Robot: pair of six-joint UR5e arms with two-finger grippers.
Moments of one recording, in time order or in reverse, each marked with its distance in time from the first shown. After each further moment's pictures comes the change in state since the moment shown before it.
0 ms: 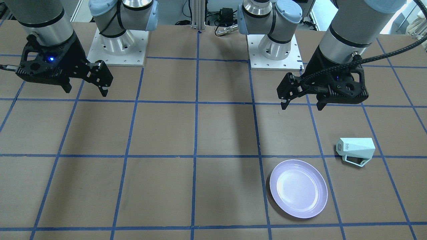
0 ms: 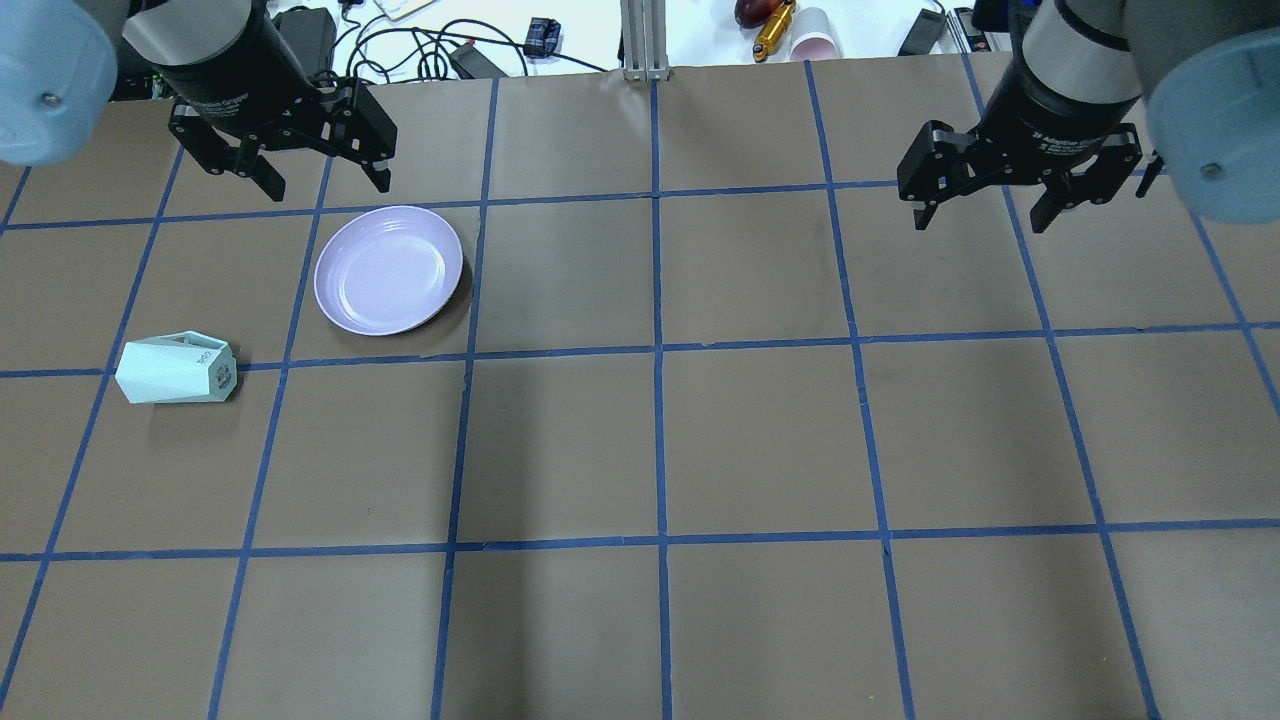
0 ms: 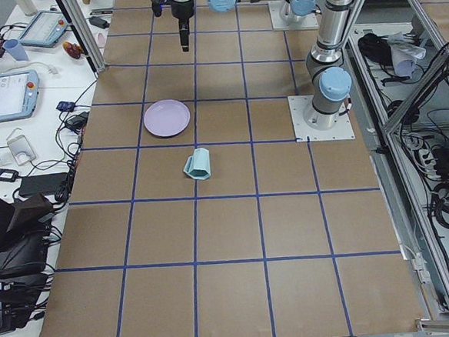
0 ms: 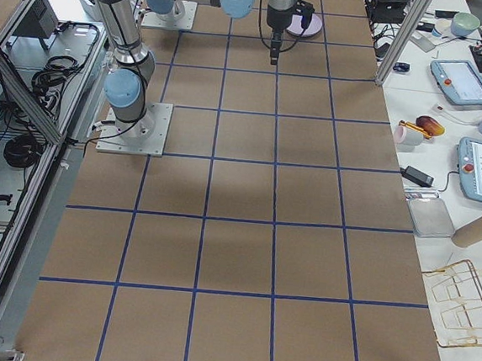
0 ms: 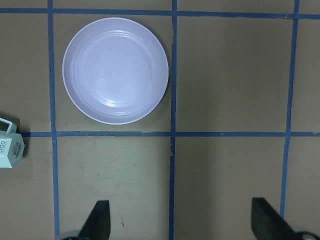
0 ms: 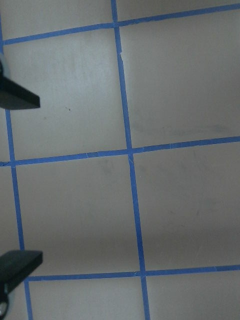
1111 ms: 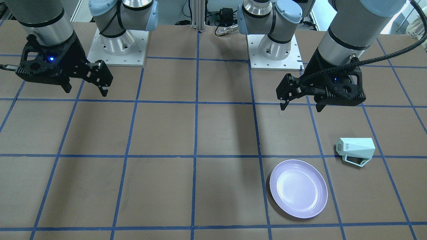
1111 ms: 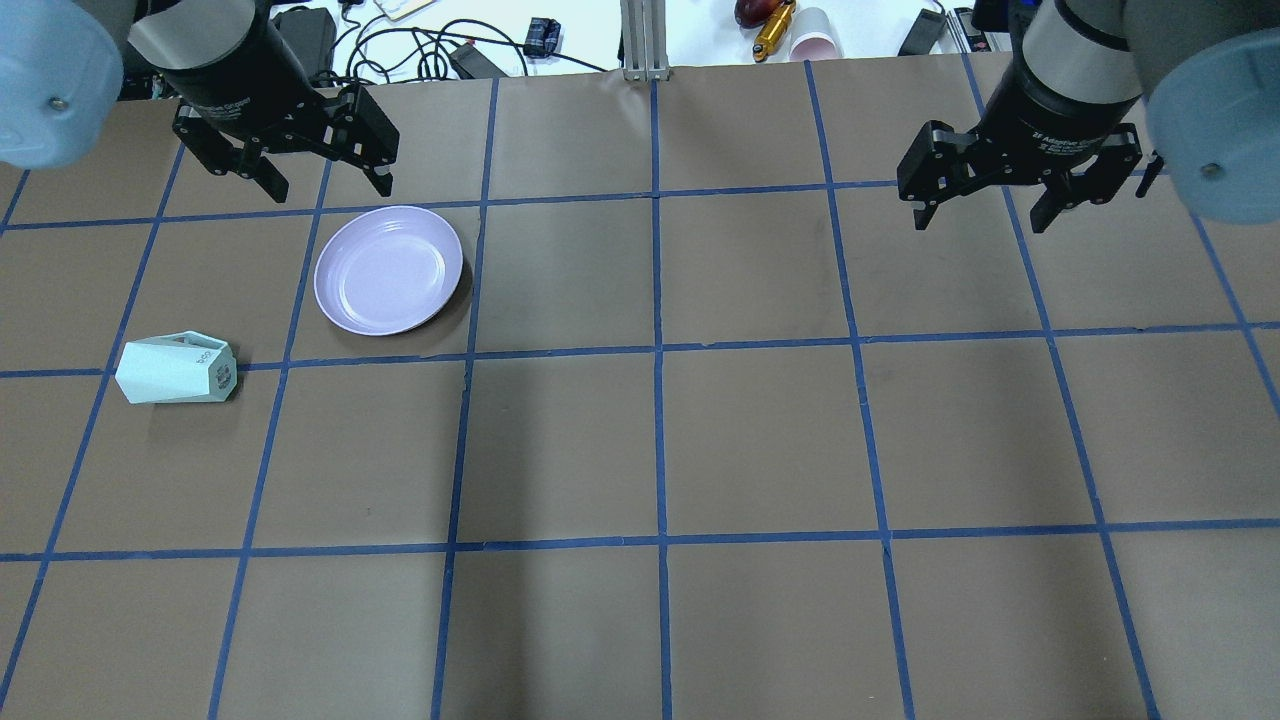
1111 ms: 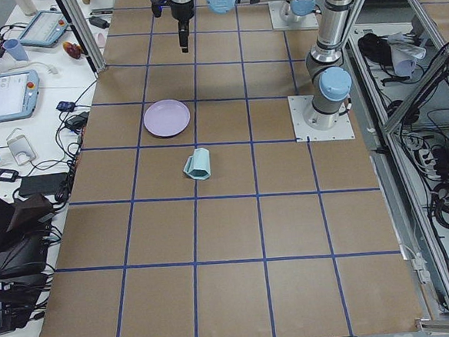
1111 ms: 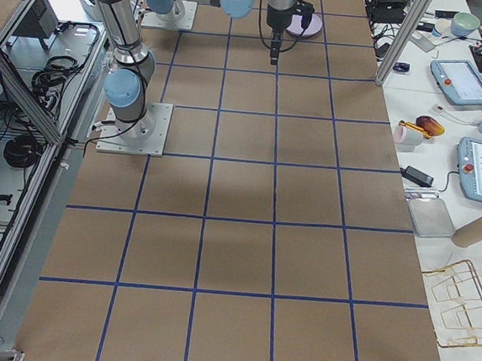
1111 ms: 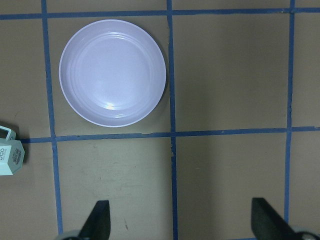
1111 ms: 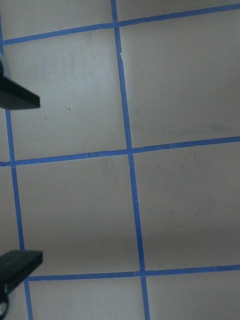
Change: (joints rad) left arm -0.001 -0.002 -0.008 0.005 0.000 0.018; right arm 0.000 -0.001 0.000 0.000 0.000 0.000
